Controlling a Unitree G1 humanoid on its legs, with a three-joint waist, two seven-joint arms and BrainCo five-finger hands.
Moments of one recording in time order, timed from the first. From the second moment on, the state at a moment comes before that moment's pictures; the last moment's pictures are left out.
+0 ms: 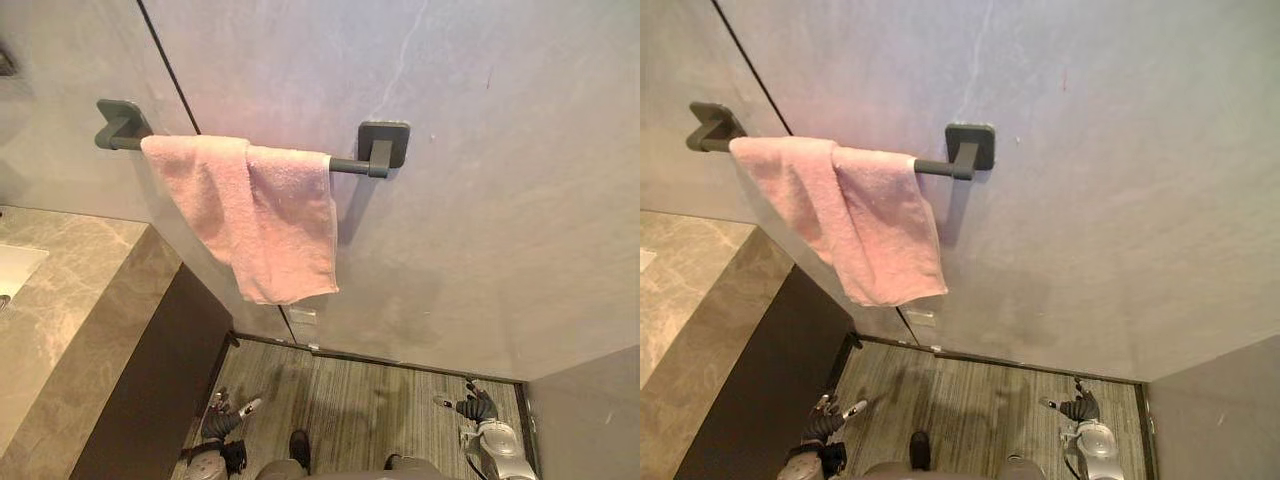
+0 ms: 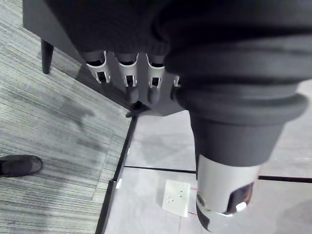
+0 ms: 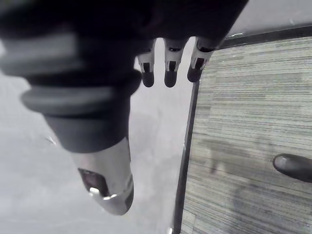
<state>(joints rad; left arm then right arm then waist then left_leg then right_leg) 0.18 0.10 0.12 0.81 -0.10 -0.18 0.09 0.04 -0.13 -0.26 0.85 -0.12 -0.08 -0.07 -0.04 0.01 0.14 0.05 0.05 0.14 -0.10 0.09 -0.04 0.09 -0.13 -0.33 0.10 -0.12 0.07</state>
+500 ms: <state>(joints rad) 0.17 0.10 0.12 0.87 -0.09 -0.18 0.09 0.01 -0.12 -0.27 0.93 -0.06 -0.08 -0.08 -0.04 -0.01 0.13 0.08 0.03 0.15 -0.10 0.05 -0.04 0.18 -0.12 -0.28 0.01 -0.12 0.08</state>
